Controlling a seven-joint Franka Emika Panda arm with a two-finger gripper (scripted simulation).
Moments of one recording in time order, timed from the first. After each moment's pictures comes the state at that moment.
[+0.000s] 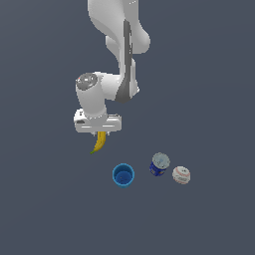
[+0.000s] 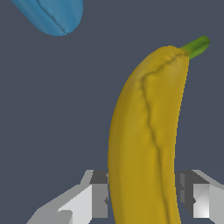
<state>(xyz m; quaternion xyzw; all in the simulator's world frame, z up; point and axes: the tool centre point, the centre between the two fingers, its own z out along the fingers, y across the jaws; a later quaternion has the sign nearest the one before) -0.063 -0.126 0.098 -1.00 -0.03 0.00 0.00</state>
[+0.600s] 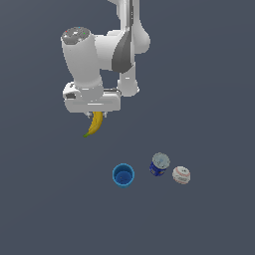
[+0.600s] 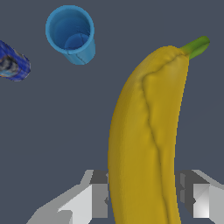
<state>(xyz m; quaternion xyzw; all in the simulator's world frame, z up) -0.071 -0.126 0.216 -1.00 -0.03 0.00 0.00</state>
